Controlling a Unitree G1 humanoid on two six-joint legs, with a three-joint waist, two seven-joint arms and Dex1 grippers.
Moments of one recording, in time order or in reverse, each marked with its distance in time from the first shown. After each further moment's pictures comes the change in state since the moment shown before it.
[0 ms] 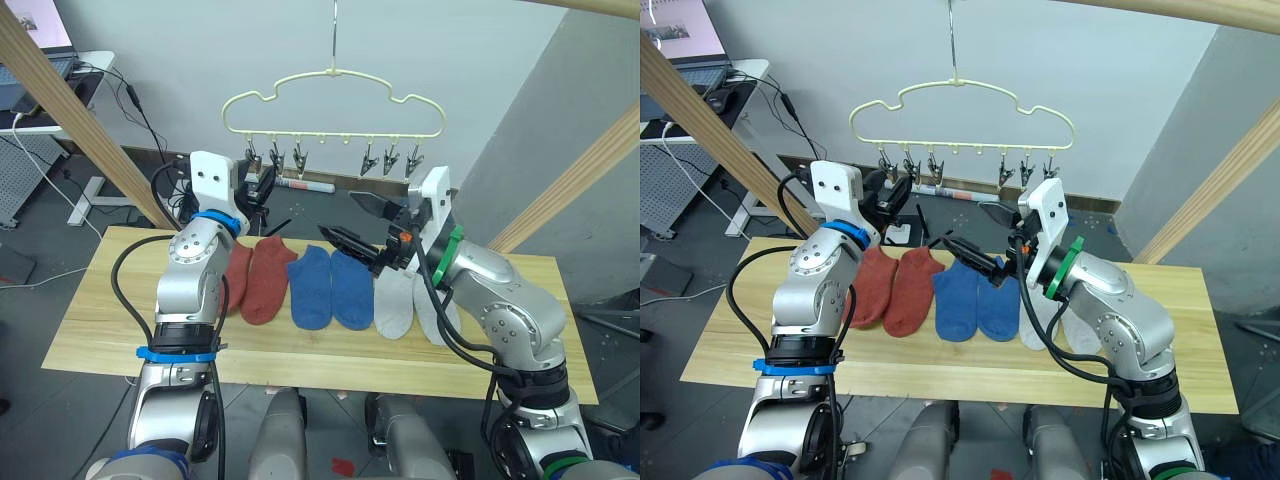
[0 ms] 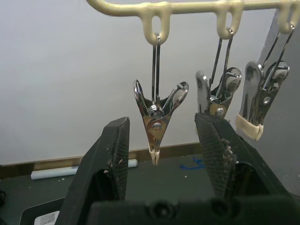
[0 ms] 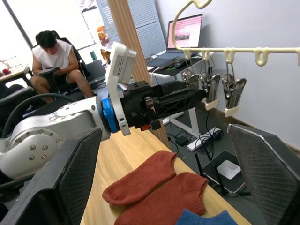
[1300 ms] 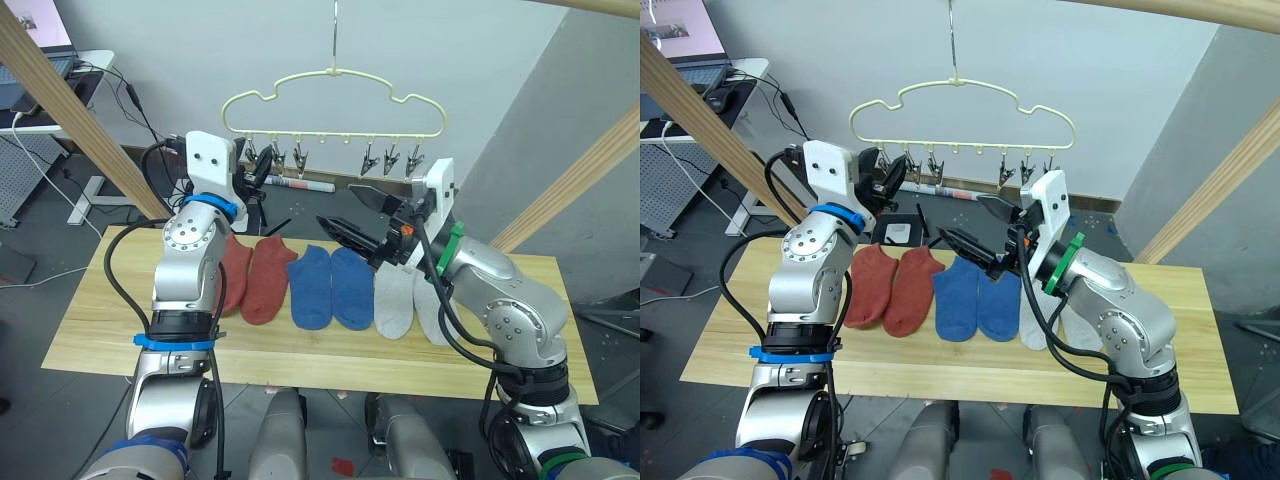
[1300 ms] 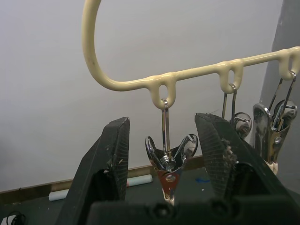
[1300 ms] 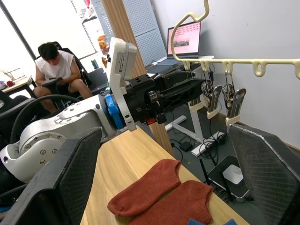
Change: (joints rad) left arm -0.061 0.018 -0.004 0.017 0.060 -0.039 0.001; right arm -0.013 -0.007 -0.006 -0.009 0.060 0.016 -0.043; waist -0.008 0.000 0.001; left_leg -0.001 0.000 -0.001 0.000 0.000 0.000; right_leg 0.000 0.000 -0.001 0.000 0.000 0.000
